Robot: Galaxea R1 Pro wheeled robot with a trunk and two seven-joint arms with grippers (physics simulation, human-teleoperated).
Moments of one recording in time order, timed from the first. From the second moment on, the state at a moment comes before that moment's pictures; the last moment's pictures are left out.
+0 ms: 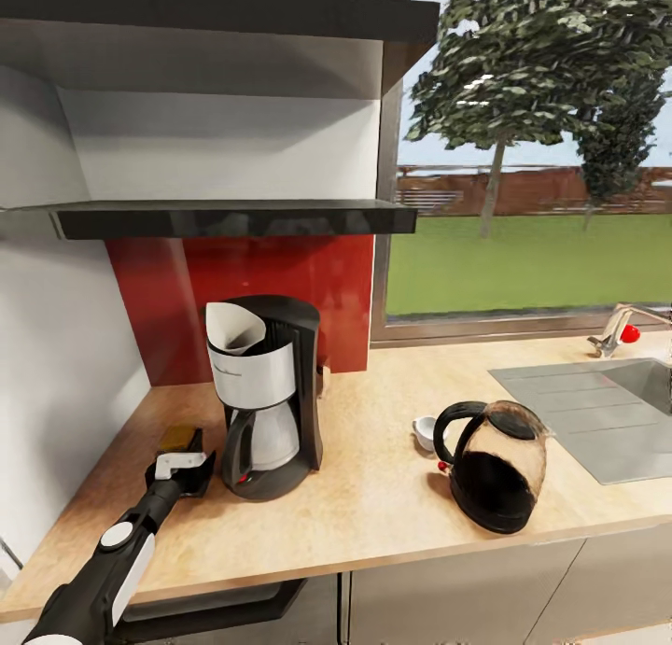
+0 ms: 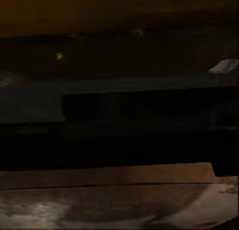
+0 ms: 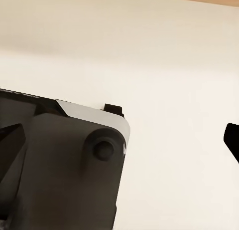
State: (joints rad) left arm -0.43 0.15 0.11 -0.83 0.06 -0.14 -0.18; right arm -0.18 0.02 0.07 -0.06 0.16 -0.11 -0.07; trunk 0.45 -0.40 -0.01
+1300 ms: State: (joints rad) left arm 0.01 0.10 0.10 -0.78 0.05 -0.41 -0.24; right arm -0.18 0.02 0.07 -0.07 0.16 -0.11 -0.07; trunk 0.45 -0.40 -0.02
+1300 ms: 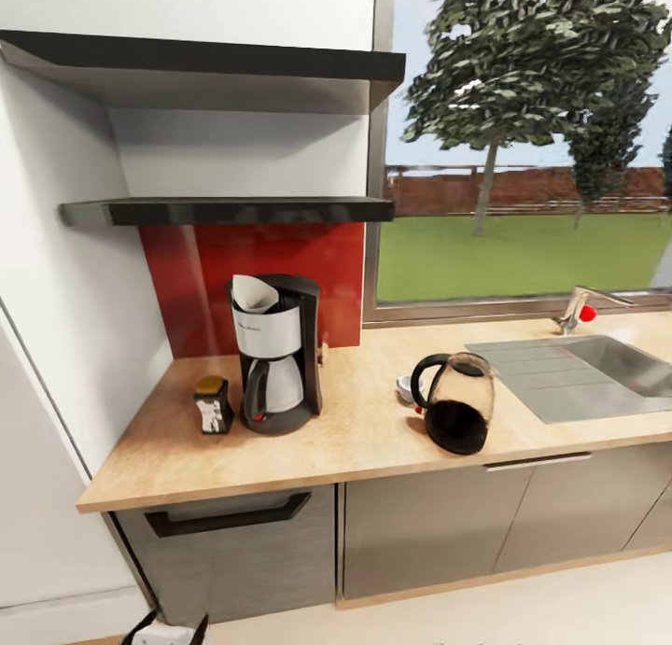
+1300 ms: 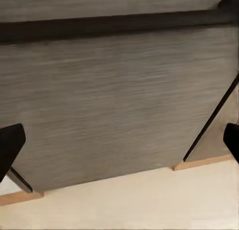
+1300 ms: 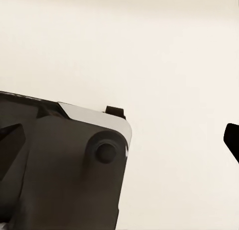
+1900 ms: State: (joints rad) left arm 0.05 0.11 0.10 -0.15 0.04 -0.40 -0.20; right arm -0.18 0.02 -0.12 -0.07 0.15 -0.11 -0.07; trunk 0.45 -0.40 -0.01
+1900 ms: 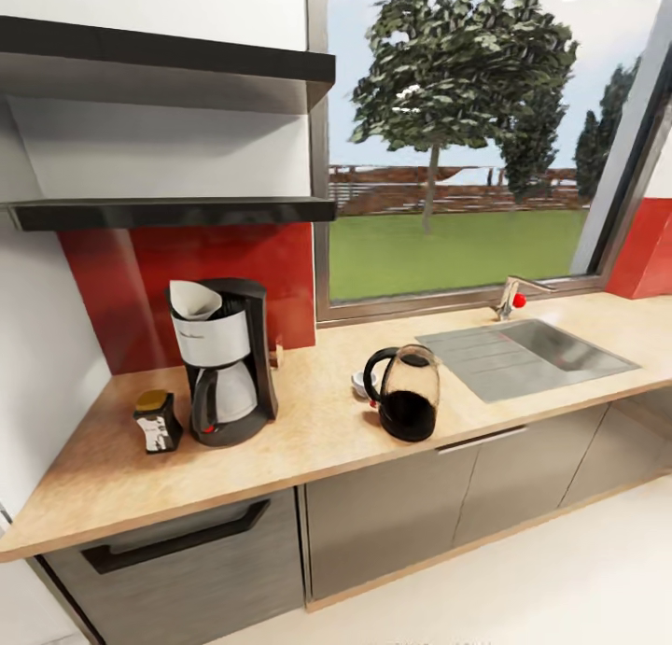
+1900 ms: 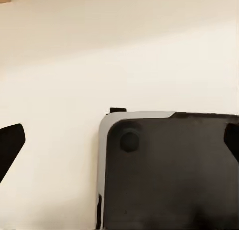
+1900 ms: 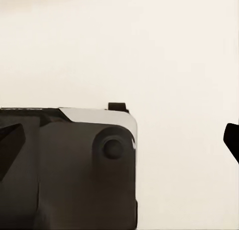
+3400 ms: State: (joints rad) left arm 0.05 0.08 0.11 -0.09 0.05 -0.30 0.20; right arm -0.18 0.01 -0.15 -0.07 0.15 -0.11 -0.07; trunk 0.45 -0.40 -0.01
